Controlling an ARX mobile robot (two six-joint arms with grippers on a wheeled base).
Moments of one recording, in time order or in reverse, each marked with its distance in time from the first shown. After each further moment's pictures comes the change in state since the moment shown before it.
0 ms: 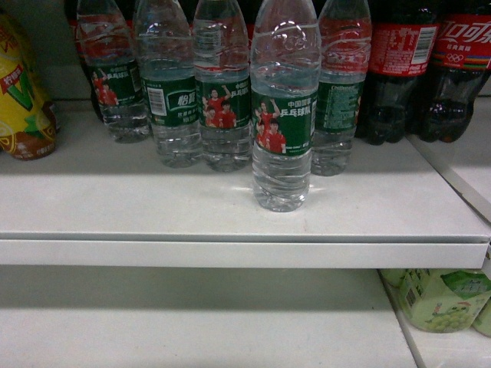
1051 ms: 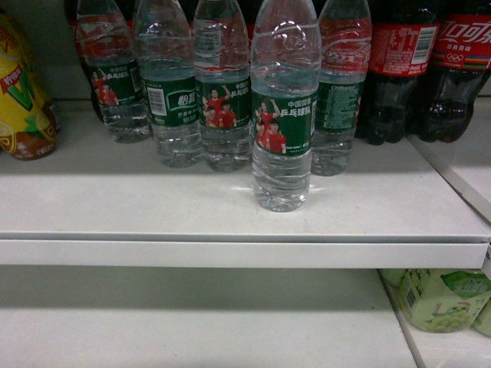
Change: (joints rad) left arm 0.000 0.000 0.000 0.000 0.000 0.000; right arm 0.000 0.000 0.000 0.000 0.000 0.000
